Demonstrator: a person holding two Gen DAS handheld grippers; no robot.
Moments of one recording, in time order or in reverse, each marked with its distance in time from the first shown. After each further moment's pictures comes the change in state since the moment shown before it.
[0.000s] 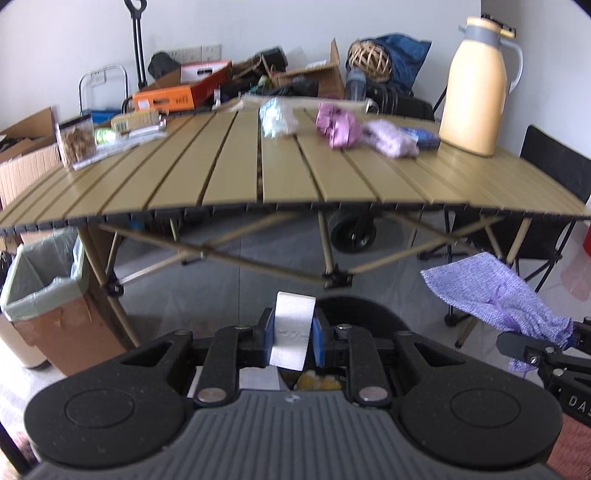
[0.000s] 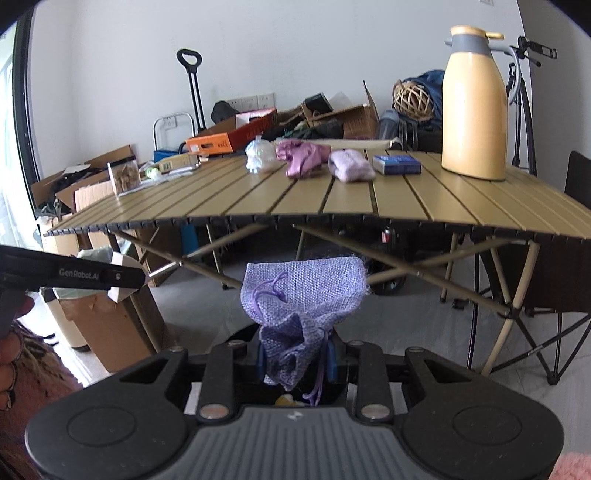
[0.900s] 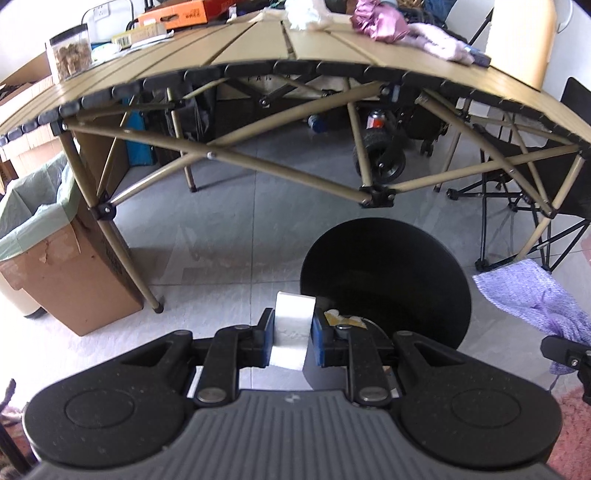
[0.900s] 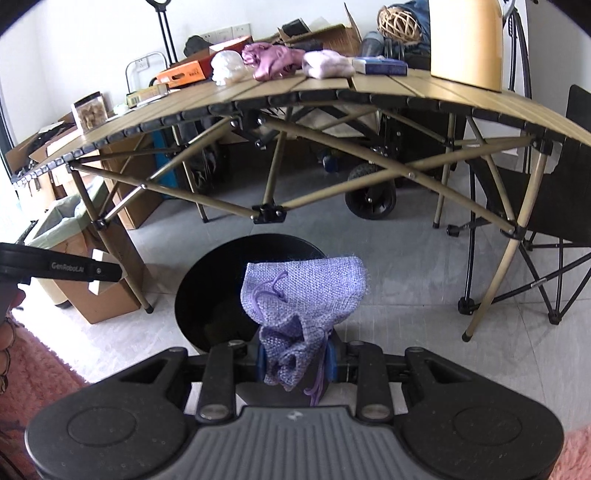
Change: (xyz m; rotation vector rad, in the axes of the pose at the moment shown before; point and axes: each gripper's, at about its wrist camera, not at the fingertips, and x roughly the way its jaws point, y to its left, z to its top) left arm 0.078 0.020 -0.039 -0.032 0.213 0.046; right arm 0.053 -0.021 -0.041 0.052 0.216 -0.034
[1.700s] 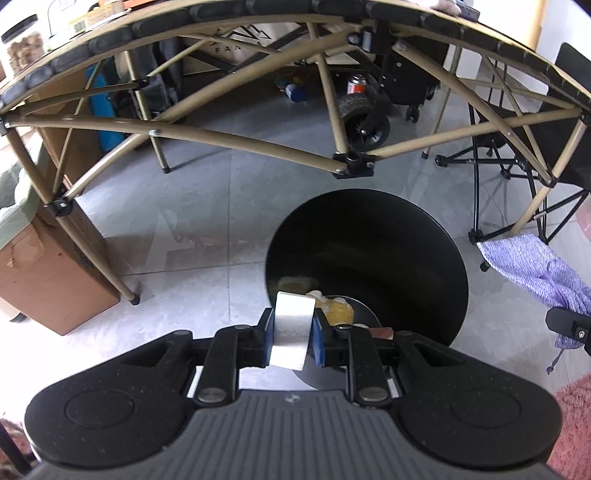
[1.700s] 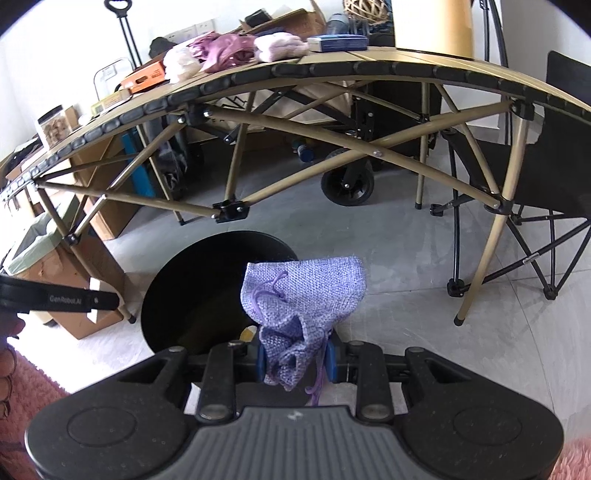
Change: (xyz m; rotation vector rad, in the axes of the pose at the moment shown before) left arm 0.045 -0.031 0.010 0.065 0.099 -0.038; right arm 0.025 -0.034 0.005 0.098 0.018 -0.028
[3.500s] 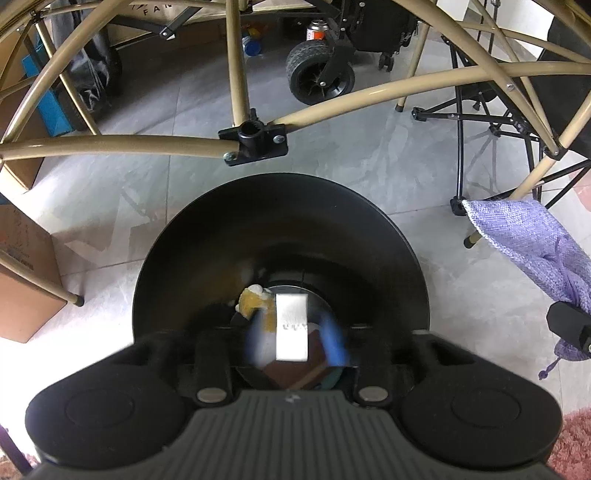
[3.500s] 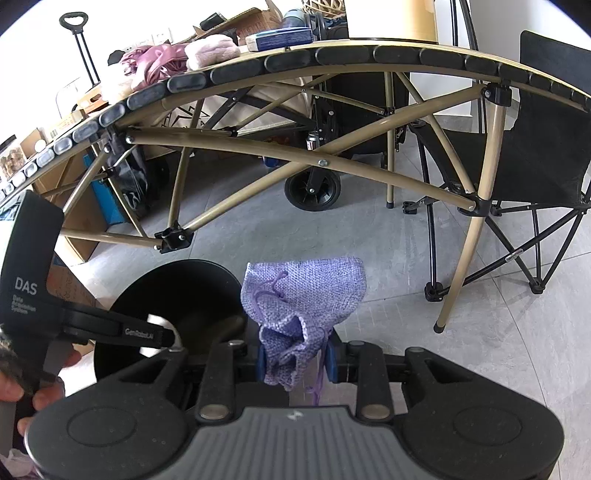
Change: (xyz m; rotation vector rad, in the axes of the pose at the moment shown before) left arm 0.088 -0.081 0.047 0.048 0.170 -0.038; right arm 0.034 -0.037 0.030 0.072 -0.005 -0.065
